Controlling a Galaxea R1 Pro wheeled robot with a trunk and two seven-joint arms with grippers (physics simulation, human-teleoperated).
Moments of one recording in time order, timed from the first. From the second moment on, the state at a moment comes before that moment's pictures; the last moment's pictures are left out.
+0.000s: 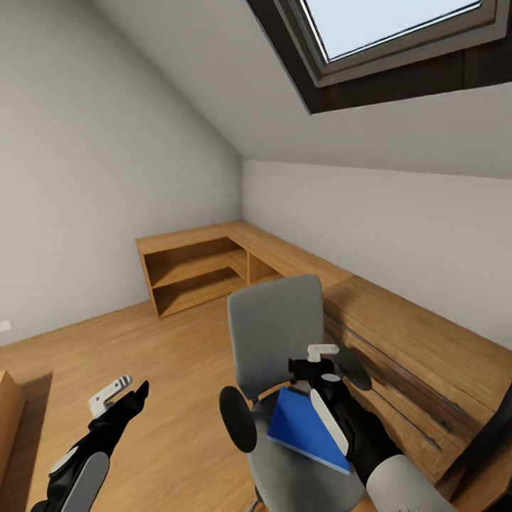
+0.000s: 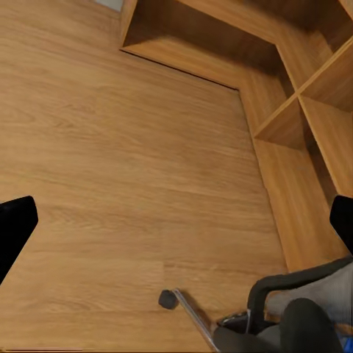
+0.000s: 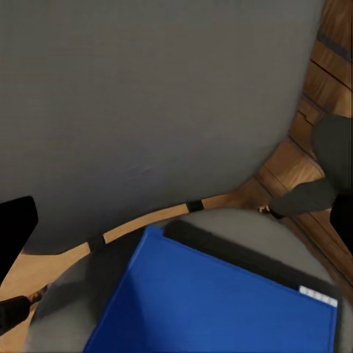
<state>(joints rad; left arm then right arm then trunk) -0.11 0.10 0.03 -1.49 0.70 0.25 0.38 -0.58 0.04 0.33 -0.93 -0.26 0.38 -0.29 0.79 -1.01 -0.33</state>
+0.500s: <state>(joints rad) -0.11 0.07 0.03 -1.51 0.69 0.25 0.39 -0.55 0.02 0.33 -0.96 -0.23 0.41 -0.31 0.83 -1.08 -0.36</state>
